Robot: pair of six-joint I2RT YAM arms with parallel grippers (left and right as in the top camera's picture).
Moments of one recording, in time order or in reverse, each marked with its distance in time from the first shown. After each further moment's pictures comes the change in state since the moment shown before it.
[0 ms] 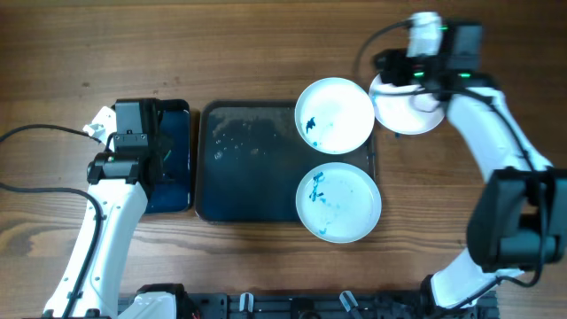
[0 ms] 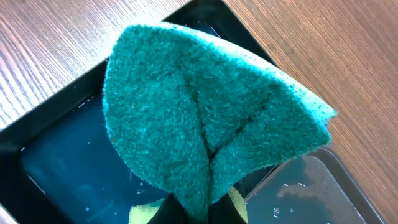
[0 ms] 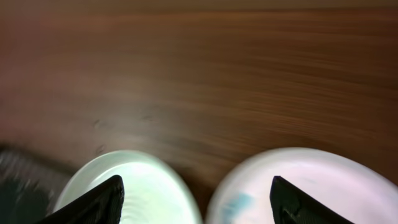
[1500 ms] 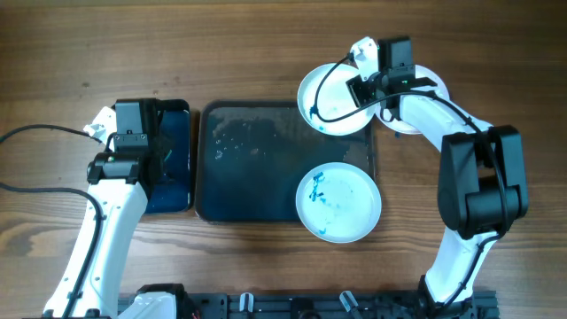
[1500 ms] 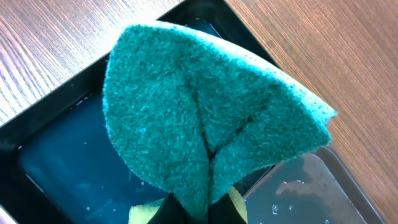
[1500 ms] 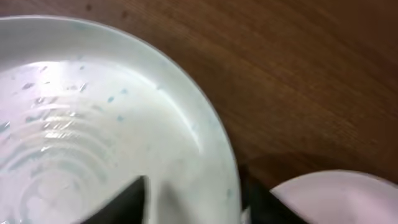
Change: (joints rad) left arm 0.000 0.000 0.000 -0.002 0.008 0.000; right arm 0.124 0.212 0.005 0.060 0.278 -0.306
